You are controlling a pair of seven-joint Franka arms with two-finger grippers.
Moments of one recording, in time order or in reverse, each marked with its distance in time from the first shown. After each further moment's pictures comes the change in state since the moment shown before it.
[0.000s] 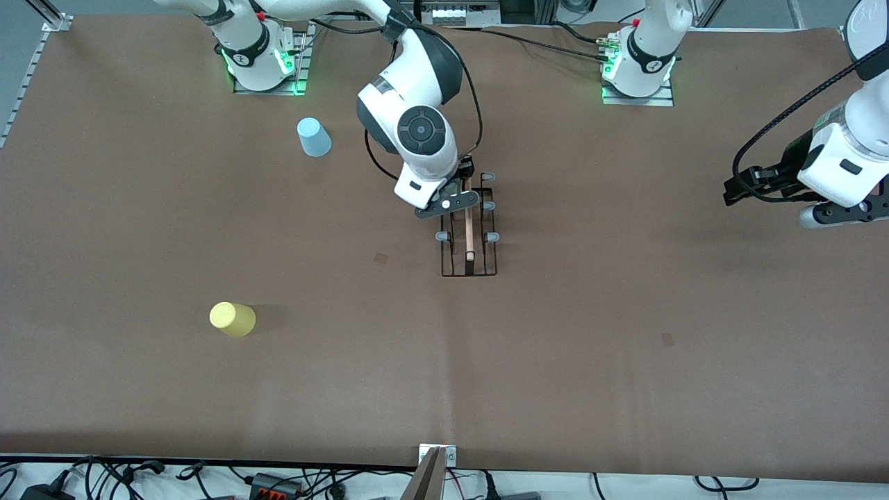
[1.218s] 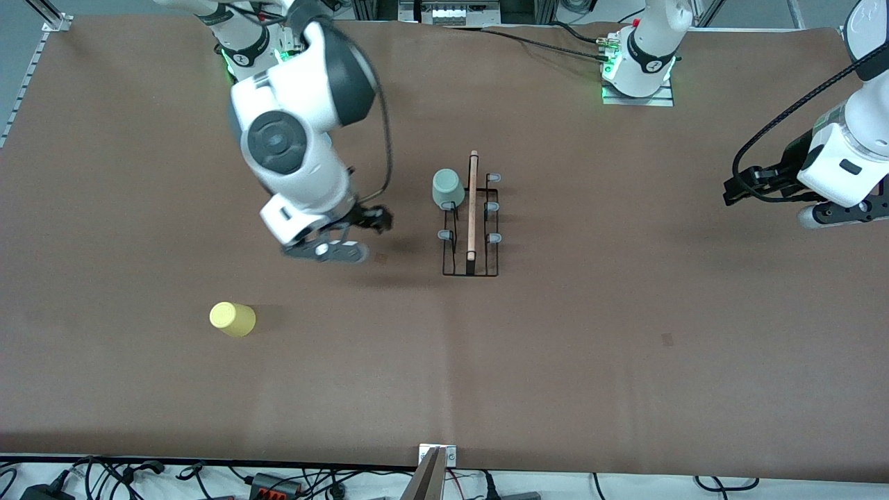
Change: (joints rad) left arm 0.000 0.000 0.000 -0.001 0.000 0.000 0.000; right arm -0.068 -0.075 -0.361 0.152 -0.009 -0.208 0.001
